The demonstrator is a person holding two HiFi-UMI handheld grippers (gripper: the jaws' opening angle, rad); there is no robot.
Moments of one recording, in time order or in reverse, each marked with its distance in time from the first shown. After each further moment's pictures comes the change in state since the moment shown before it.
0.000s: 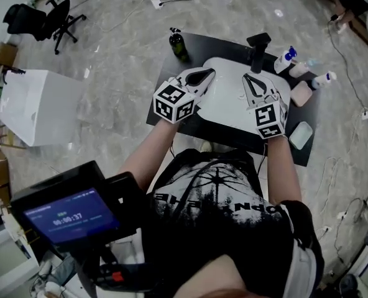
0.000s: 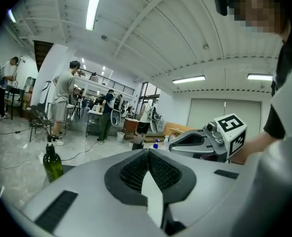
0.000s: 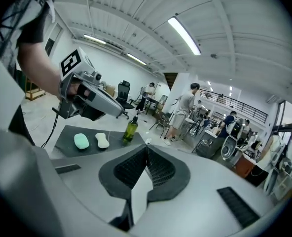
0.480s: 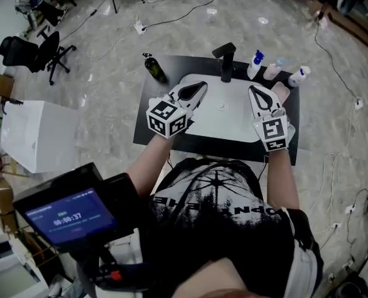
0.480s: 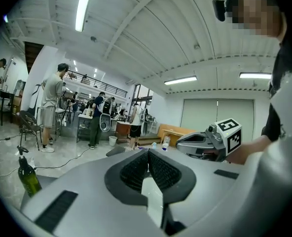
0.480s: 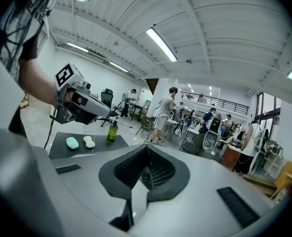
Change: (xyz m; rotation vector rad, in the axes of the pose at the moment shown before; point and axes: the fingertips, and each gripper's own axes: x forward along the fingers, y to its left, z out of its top) left arm 0.048 -0.073 0.036 0.055 -0.031 -0.073; right arm -0.105 -0.083 -0.036 0.148 -0.065 -0.166
